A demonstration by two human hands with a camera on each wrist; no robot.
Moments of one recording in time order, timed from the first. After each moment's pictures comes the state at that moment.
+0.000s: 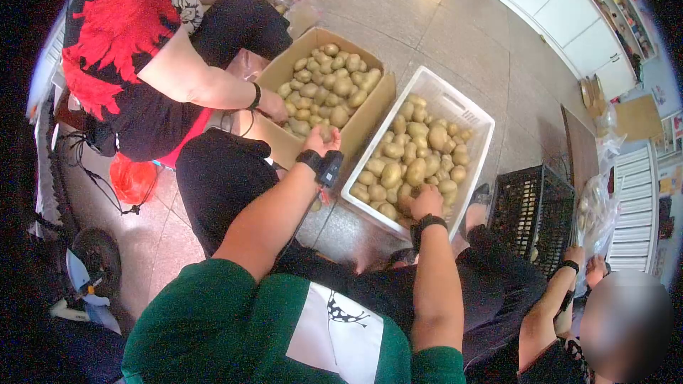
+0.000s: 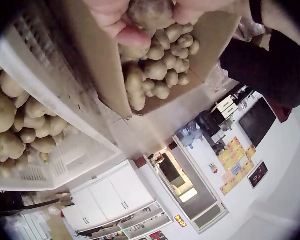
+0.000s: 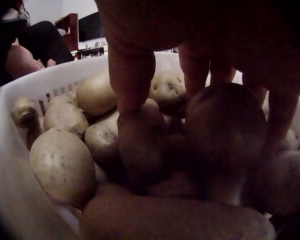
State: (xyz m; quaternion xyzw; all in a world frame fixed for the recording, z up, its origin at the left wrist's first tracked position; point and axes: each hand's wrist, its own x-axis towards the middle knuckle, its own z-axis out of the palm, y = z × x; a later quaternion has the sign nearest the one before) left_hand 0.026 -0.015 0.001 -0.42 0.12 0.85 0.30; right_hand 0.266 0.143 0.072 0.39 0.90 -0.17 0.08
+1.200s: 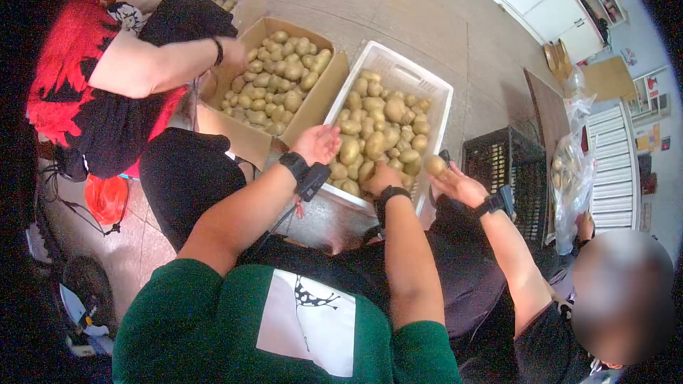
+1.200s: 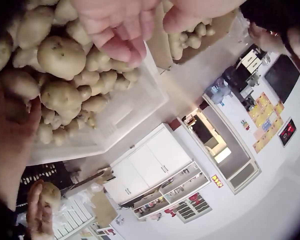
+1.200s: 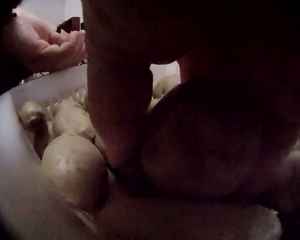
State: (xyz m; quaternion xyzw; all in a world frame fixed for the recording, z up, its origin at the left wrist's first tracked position) left_hand 0.108 0.018 0.048 -0.21 0.28 0.76 0.54; right_hand 0.266 0.141 0.080 0.37 0.88 -0.21 0.19
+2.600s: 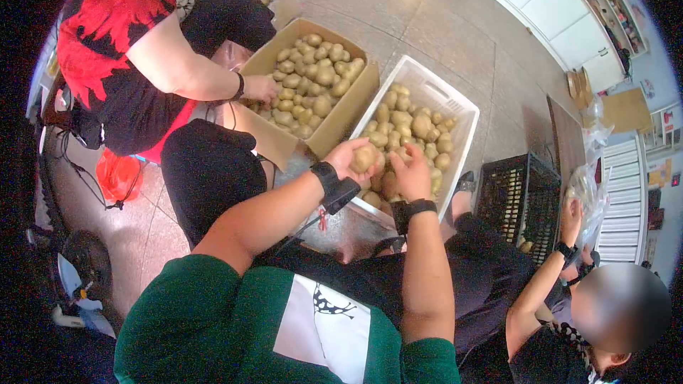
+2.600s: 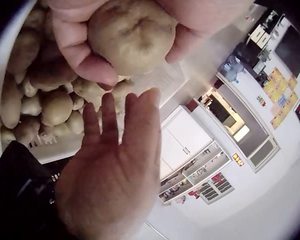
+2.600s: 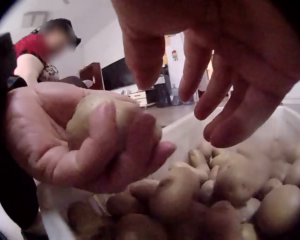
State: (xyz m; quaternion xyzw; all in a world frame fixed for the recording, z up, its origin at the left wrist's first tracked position) left_hand 0.120 0.018 0.057 -0.14 0.21 0.70 0.67; right_hand 0.242 0.134 0.107 0.34 0.84 -0.40 -0.17
